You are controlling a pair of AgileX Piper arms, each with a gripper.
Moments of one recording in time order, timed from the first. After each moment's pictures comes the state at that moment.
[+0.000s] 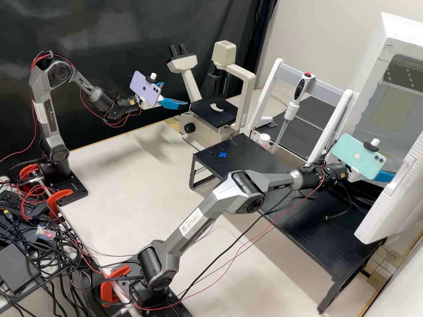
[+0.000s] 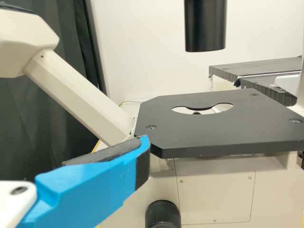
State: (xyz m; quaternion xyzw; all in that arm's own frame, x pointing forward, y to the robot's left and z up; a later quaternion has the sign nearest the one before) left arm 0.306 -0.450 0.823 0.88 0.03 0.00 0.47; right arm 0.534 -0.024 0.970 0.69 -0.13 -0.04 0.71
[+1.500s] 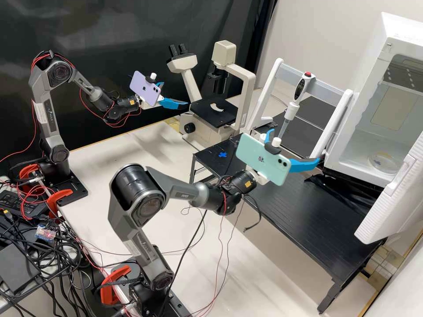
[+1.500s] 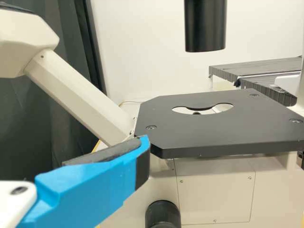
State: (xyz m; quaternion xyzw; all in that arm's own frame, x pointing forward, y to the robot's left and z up) left arm 0.306 -0.450 0.823 0.88 0.03 0.00 0.47; right arm 0.250 0.080 0.886 0.71 -0.01 0.13 0.70
